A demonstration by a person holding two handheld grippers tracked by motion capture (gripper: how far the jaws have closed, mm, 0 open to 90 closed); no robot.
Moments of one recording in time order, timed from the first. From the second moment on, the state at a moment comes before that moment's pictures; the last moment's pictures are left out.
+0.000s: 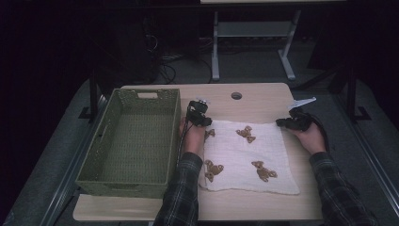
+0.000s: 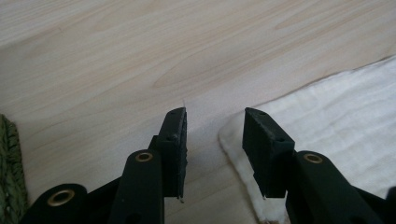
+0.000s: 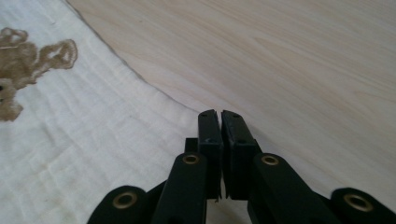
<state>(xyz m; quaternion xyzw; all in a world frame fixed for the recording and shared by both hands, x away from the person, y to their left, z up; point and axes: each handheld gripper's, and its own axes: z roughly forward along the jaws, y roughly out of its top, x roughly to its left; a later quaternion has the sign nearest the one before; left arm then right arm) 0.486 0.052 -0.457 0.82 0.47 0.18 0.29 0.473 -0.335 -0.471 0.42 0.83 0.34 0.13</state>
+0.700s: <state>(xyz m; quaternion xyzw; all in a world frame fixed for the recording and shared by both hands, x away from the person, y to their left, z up) 0.487 0.050 -0.450 0.81 0.46 0.17 0.33 0.480 -0.346 -0.462 0.44 0.82 0.34 0.15</state>
